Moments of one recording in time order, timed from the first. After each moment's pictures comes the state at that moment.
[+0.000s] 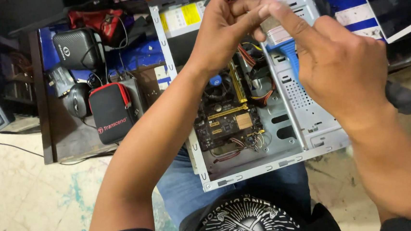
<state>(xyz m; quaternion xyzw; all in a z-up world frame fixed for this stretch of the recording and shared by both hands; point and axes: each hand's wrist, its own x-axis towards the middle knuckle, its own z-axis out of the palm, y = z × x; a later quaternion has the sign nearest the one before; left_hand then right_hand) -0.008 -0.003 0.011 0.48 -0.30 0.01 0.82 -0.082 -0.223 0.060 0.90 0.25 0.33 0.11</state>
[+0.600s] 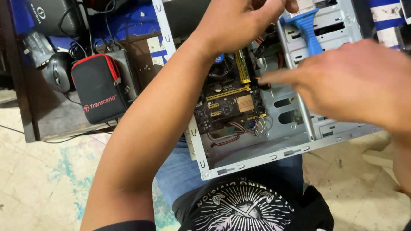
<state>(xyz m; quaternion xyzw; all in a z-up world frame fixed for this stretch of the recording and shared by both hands) -0.015 0.001 0.012 0.68 -0.38 0.06 0.63 -0.087 -0.153 0.129 0.85 0.18 -0.37 0.32</state>
